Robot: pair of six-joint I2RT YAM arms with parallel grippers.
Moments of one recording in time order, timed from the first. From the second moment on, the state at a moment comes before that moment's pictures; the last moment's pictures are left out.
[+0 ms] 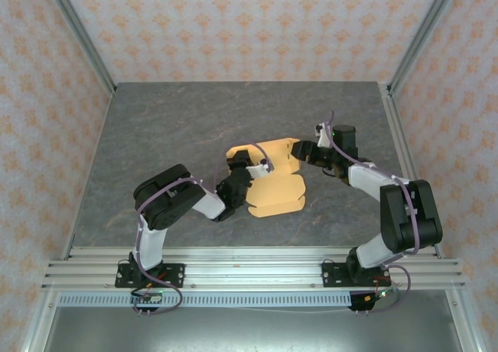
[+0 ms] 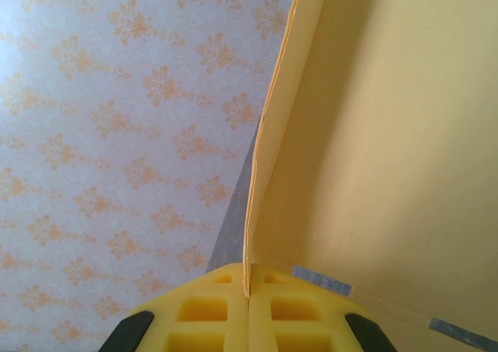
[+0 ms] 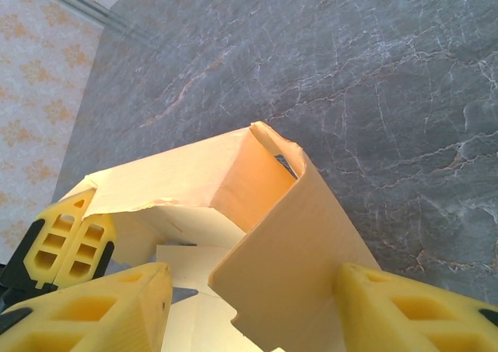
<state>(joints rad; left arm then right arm) -0.81 1.99 0.73 1.10 -0.74 1.11 0.16 1.52 0.74 0.12 -0.62 0.48</state>
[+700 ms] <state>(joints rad) -0.91 2.02 0.73 1.19 -0.76 1.29 0.17 1.30 1.00 -0.31 -0.33 0.45</state>
